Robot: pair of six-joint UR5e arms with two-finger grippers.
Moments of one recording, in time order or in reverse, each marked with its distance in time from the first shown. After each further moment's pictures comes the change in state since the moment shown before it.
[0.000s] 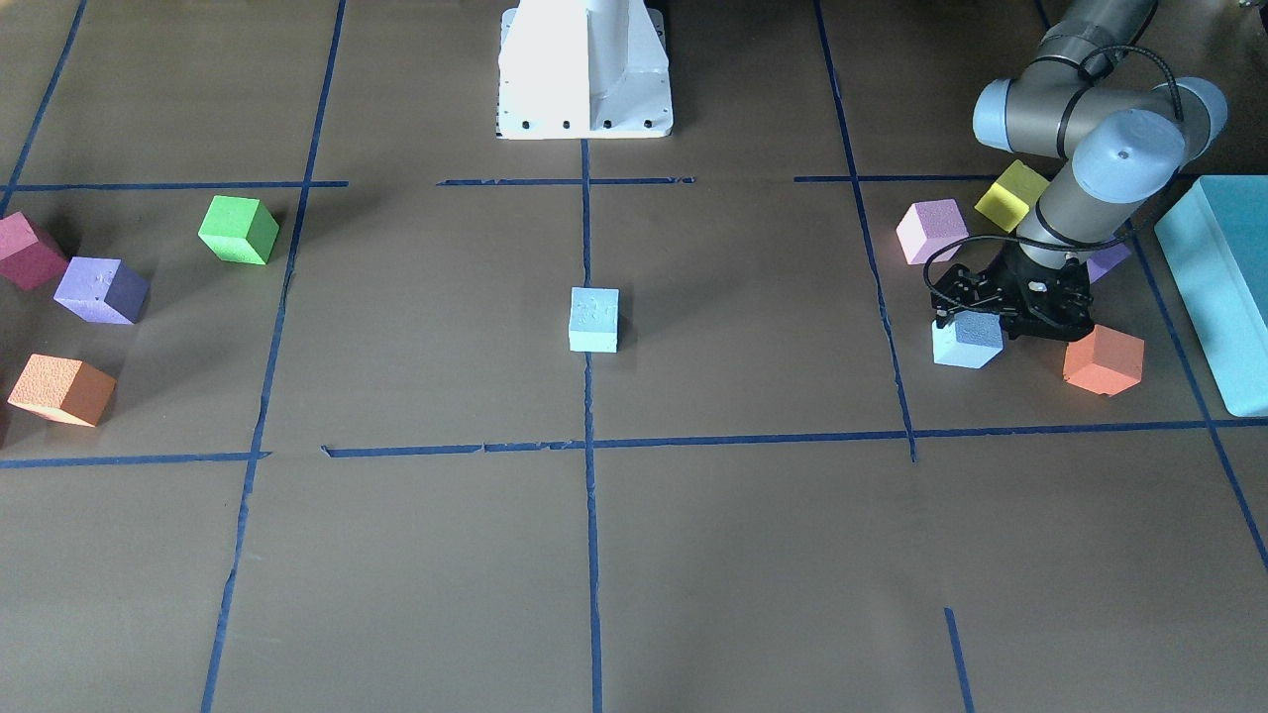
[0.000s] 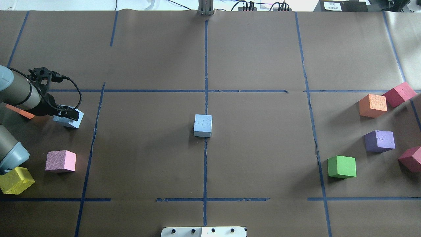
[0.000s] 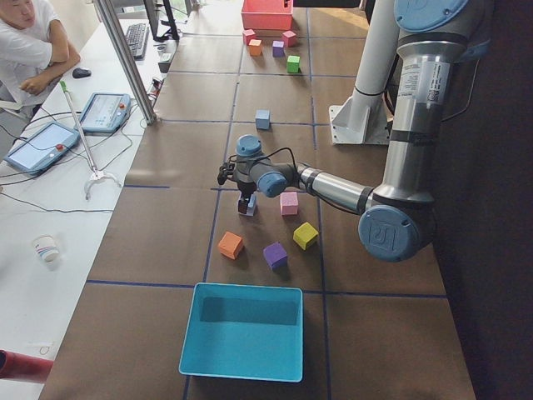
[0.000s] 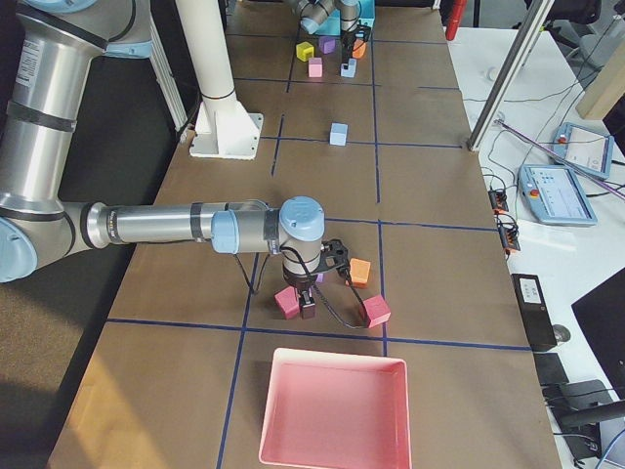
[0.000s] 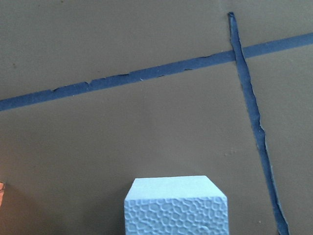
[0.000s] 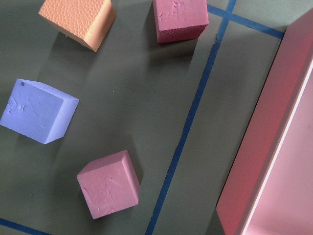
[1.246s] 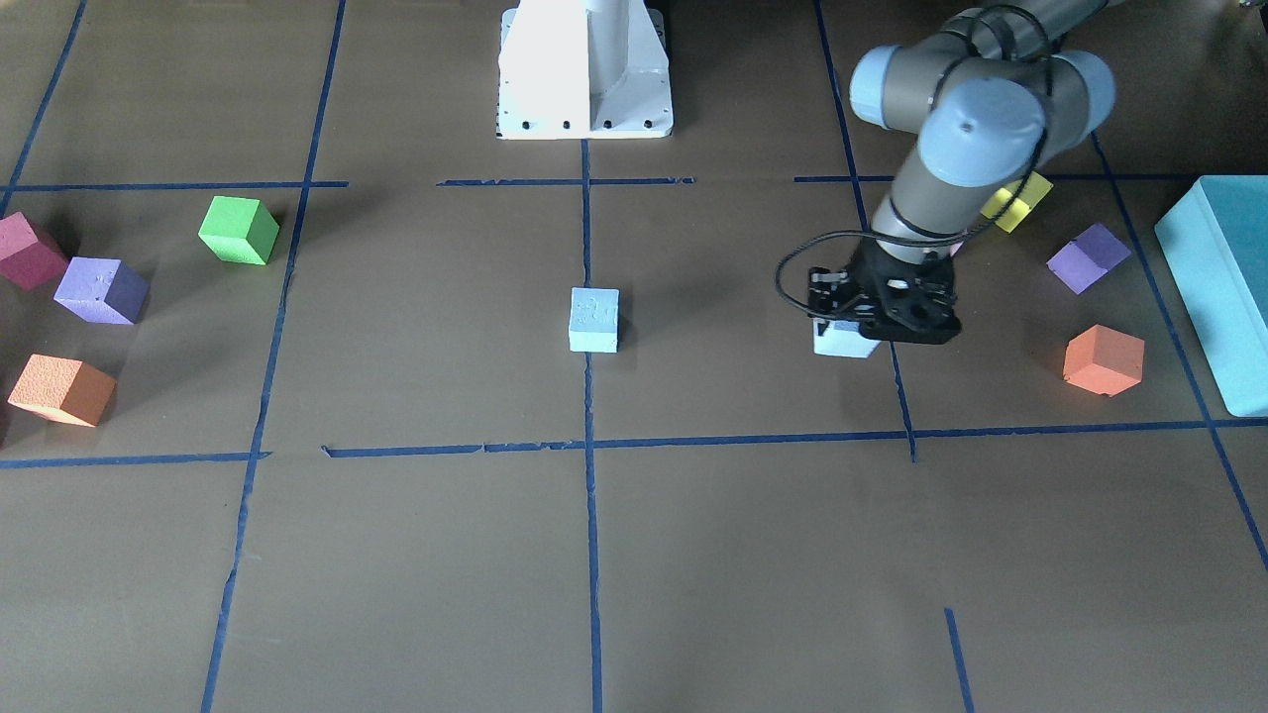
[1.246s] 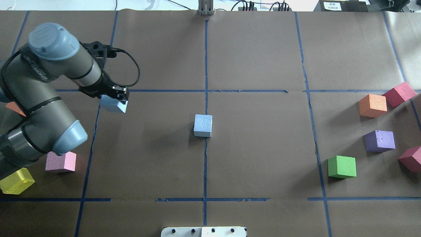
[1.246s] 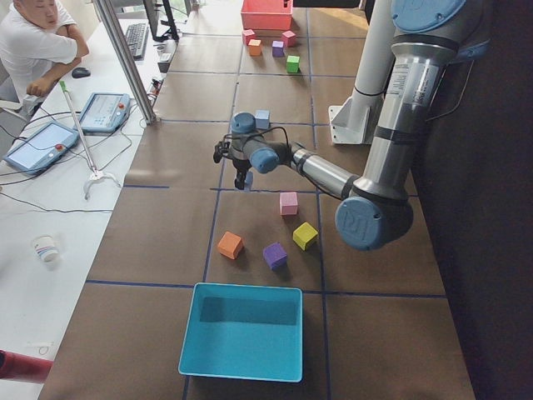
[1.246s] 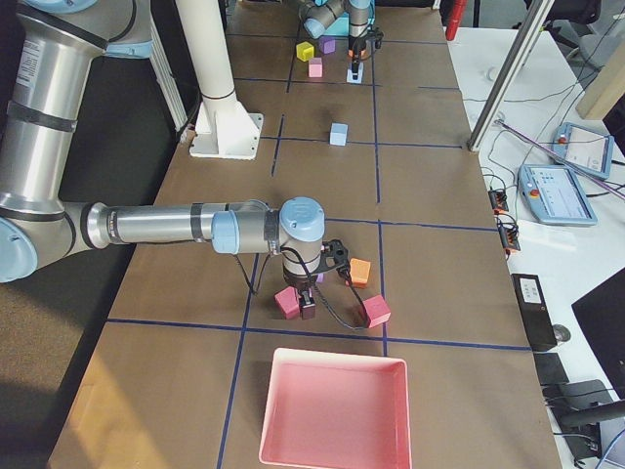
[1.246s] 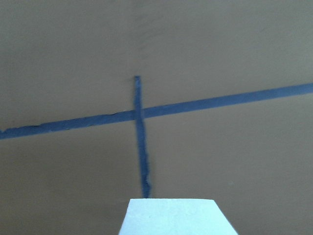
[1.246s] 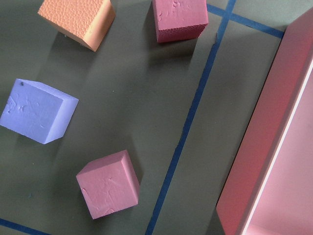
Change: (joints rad) left arm 0.093 -0.410 -0.093 0.443 0.009 -0.202; right arm 0.000 0.000 -0.001 0.000 0.000 0.001
